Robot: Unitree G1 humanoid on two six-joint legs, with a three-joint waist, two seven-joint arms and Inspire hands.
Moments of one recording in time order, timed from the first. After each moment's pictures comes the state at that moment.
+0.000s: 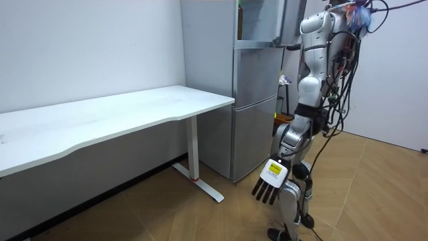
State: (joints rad) left arm 0.30 0.20 0.23 1.23 0.04 -0.12 0.17; right arm 0.18 -0.41 -0.26 -0.31 0.26 -0.08 -0.82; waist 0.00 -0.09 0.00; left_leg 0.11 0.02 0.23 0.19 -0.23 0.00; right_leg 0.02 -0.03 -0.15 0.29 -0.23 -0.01
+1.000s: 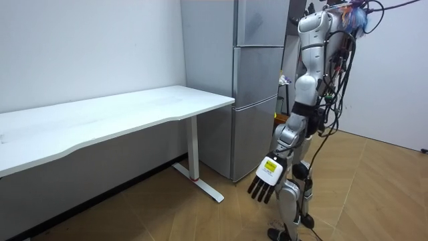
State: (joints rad) left arm 0.30 0.22 0.11 1.21 0.05 -0.08 0.22; right arm 0.09 -0.41 -0.30 -0.56 0.22 -0.27 -0.75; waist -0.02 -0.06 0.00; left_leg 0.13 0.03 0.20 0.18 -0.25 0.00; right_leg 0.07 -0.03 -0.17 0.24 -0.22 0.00
